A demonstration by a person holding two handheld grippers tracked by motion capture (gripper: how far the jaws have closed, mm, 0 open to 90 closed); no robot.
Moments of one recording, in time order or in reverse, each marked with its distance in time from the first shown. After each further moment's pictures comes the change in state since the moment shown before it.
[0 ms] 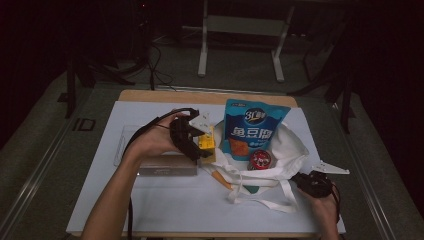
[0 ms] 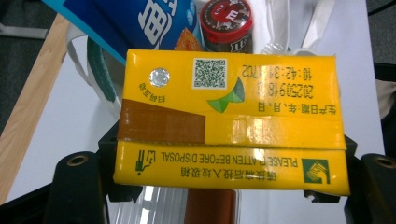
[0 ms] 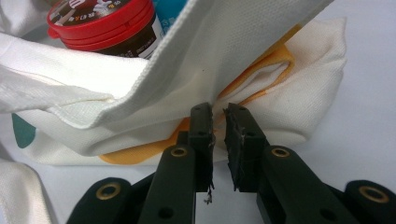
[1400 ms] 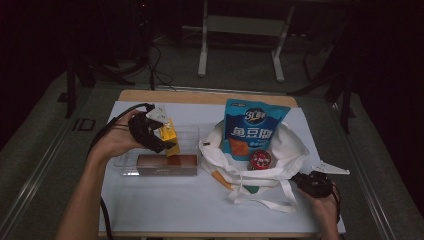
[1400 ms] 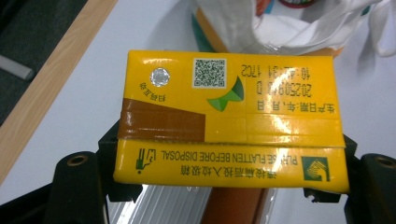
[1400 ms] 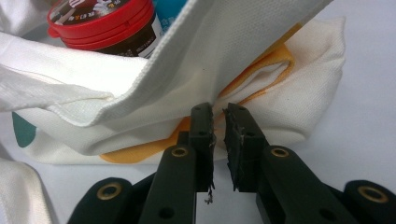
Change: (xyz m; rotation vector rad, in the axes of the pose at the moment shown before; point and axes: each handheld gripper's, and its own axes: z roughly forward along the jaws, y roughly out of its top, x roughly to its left) left arm 0.026 -0.086 -0.040 0.074 0.153 -0.217; right arm 0.000 0.000 0.000 0.003 -0.001 0.000
